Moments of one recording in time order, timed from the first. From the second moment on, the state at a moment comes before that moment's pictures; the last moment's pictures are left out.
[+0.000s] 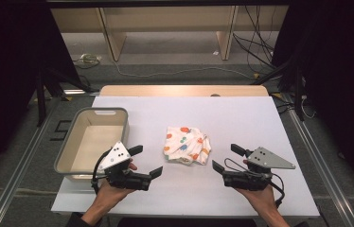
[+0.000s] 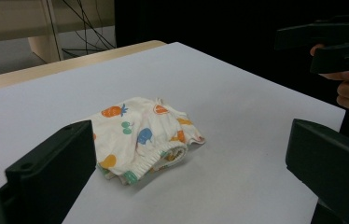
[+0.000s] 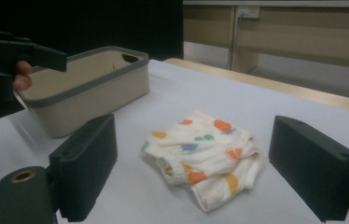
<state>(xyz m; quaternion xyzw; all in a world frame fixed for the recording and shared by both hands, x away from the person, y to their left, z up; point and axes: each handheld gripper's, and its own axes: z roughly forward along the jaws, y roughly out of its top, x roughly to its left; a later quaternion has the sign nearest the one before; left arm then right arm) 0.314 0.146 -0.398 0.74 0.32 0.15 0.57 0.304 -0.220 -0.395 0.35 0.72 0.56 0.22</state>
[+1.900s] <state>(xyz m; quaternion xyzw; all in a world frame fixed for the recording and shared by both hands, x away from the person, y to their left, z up) 0.354 0.137 -0.430 0.72 0.46 0.04 0.52 0.353 -0.221 -0.407 0.38 0.75 0.49 0.20</state>
